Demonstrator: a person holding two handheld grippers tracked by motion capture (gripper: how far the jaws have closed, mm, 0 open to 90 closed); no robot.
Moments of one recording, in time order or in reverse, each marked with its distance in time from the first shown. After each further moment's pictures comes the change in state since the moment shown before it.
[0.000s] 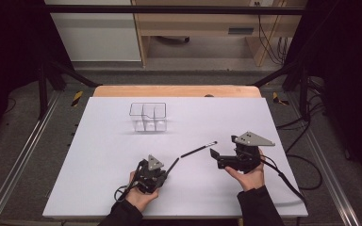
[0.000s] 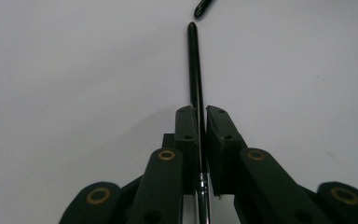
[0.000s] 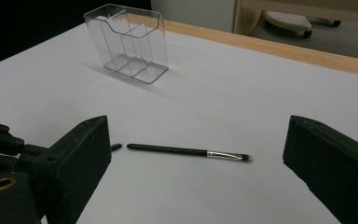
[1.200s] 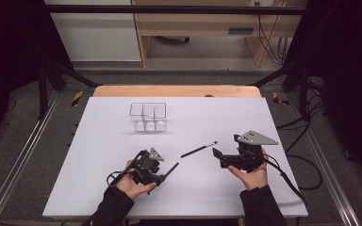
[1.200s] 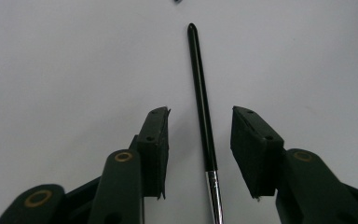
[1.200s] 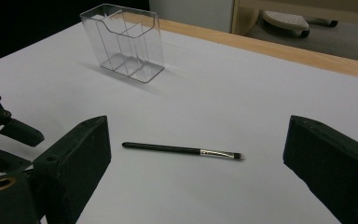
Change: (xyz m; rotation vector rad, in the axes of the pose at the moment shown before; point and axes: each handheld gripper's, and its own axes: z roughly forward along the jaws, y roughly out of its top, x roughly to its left) left arm 0.014 0.034 -0.017 0.218 -0.100 0.169; right arm -0.006 0.003 -0.004 0.009 -0.006 -0.007
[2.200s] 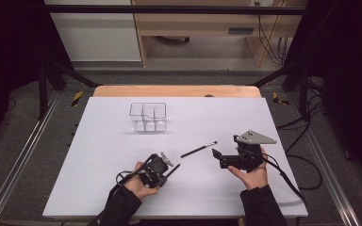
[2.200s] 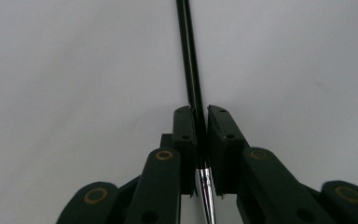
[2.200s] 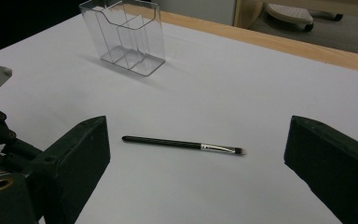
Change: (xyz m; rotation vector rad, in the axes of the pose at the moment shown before) left arm -0.014 0.007 0.018 0.143 0.027 0.057; right arm -0.001 0.000 0.002 0.028 0.007 -0.007
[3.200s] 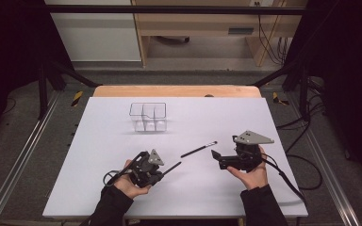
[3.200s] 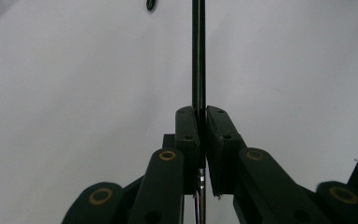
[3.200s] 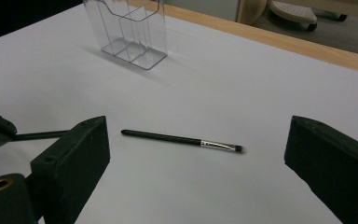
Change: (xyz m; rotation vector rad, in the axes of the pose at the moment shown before) left arm 0.009 -0.015 -0.038 -0.169 -0.045 0.063; right arm 0.001 0.000 0.003 0.023 0.008 -0.038
